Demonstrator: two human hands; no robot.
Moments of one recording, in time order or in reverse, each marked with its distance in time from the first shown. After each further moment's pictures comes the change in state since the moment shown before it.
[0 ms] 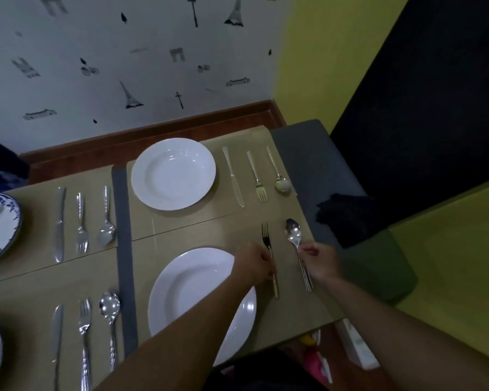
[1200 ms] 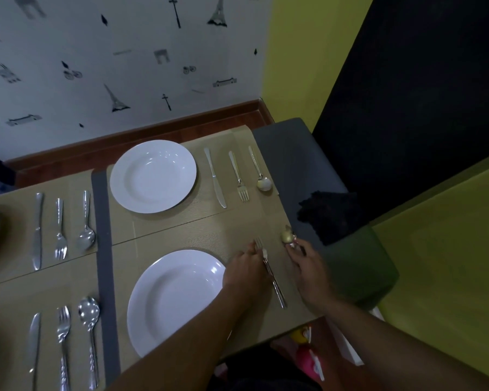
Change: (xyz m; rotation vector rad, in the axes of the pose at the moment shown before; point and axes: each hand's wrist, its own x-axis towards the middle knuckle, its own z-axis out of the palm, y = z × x) left_hand -0.010 0.012 0.035 0.542 0.081 0.283; right_hand -0.013 0.031 -0.026 -0.408 -0.078 -0.392
